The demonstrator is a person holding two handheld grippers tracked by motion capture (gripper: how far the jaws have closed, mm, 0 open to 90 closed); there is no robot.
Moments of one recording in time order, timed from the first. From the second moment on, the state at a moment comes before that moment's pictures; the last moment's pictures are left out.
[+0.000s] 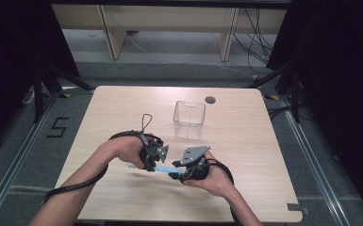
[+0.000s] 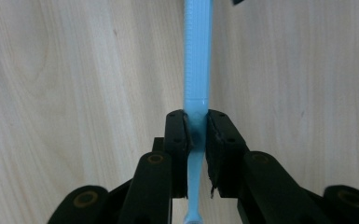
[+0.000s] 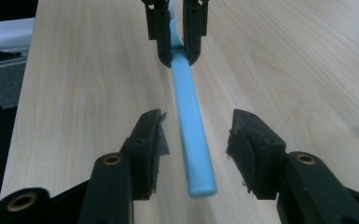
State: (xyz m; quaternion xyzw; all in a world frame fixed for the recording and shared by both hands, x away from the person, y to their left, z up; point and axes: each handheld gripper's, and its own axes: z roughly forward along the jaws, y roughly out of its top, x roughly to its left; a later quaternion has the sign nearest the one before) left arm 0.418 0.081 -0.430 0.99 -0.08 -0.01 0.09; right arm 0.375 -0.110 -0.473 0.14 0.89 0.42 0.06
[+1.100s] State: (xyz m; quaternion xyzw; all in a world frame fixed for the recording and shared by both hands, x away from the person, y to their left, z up) left arm 0.404 0.077 -0.413 0.99 -0.08 0.02 0.11; right arm 0.367 -0.108 -0.467 0.12 0.90 0.42 0.05
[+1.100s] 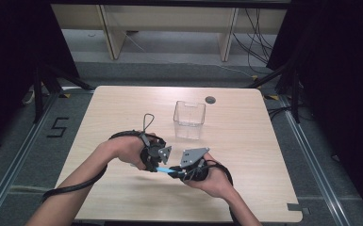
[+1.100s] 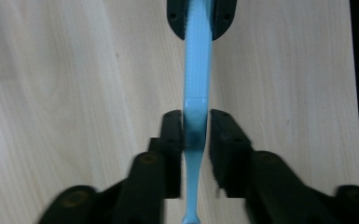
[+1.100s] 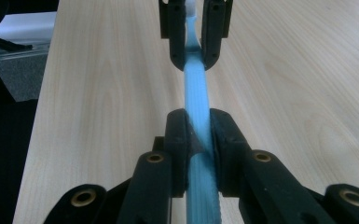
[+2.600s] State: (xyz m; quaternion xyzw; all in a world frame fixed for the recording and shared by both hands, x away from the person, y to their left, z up) left arm 0.359 0.157 -0.458 0.77 0.24 0.08 0.58; right arm 0.358 -0.154 -0.447 0.19 0.78 0.57 0.17
